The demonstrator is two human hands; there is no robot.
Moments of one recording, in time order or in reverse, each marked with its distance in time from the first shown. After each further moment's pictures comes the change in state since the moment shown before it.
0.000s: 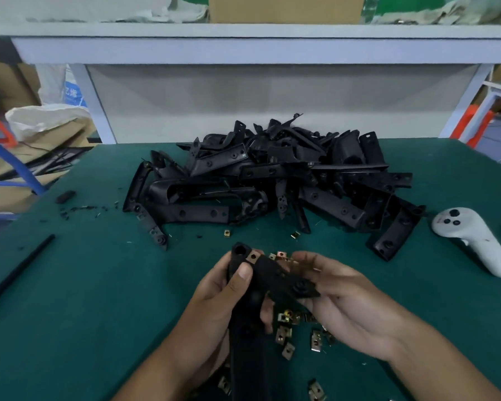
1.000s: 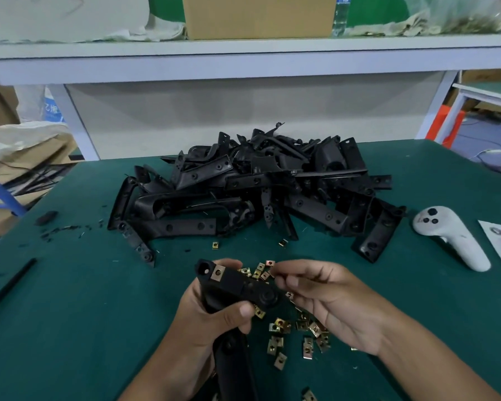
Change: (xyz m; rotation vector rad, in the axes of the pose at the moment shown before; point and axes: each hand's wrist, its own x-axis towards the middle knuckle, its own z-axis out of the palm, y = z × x) left_hand 0.005 0.000 -0.003 0.033 0.169 0.032; right_hand -0.001 -0.009 -0.003 -0.212 0.092 -0.049
